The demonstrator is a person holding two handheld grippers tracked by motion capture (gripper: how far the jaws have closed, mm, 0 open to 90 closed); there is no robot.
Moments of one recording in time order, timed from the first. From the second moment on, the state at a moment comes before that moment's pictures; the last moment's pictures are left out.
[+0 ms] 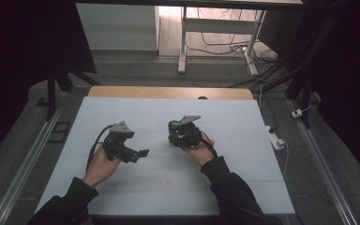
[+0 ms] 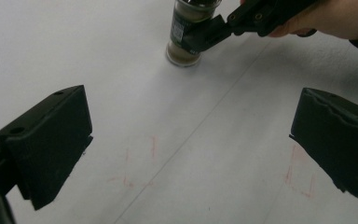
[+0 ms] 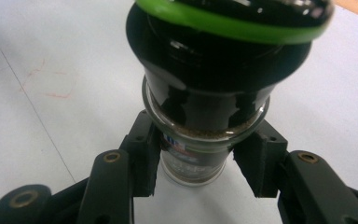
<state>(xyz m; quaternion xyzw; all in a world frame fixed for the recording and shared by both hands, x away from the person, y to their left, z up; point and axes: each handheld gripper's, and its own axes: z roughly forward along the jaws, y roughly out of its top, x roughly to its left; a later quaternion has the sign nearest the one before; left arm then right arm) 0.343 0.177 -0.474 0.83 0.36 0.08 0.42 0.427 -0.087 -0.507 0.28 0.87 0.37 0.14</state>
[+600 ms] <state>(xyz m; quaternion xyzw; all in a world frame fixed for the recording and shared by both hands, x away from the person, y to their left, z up) 0.374 0.148 -0.473 0.84 0.34 0.09 0.40 0.427 -0.087 -0.507 0.28 0.87 0.37 0.14</state>
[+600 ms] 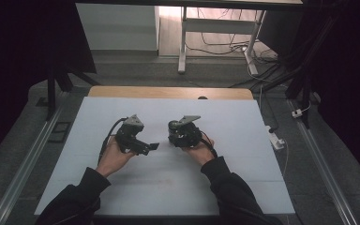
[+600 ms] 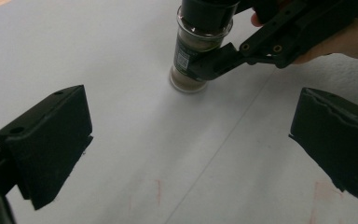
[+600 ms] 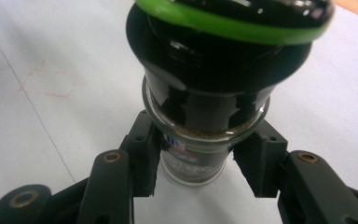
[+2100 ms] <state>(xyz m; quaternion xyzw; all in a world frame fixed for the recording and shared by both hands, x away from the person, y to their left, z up) 0.400 0.105 -0.469 0.86 0.28 0.08 0.41 0.427 -0.087 -0.507 0.28 0.87 0.37 0.15</state>
